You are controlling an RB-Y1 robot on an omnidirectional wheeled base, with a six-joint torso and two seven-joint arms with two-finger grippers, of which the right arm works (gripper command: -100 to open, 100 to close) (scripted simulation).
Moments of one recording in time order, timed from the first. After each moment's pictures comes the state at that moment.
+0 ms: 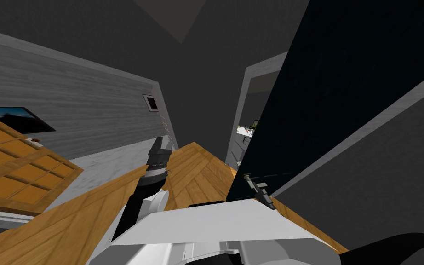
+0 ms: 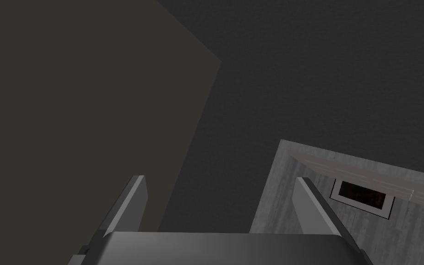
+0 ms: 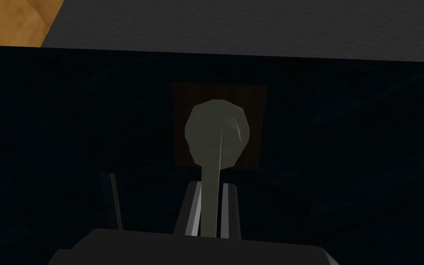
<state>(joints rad) 0.26 -0.52 0.21 -0.58 -0.20 -1.28 -0.40</state>
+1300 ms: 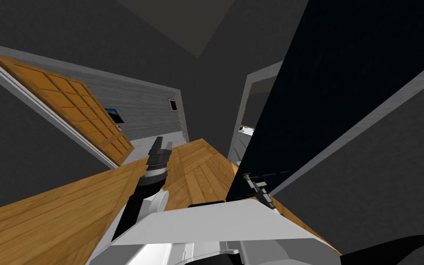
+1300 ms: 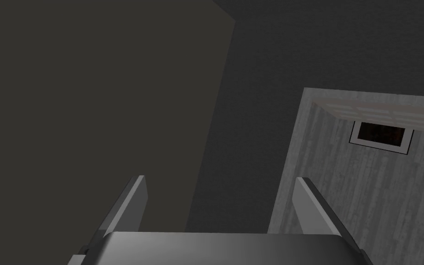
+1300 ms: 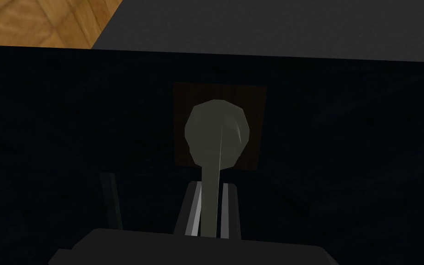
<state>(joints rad) 0.22 -0.53 0.23 -0.51 -0.20 -1.32 -0.42</state>
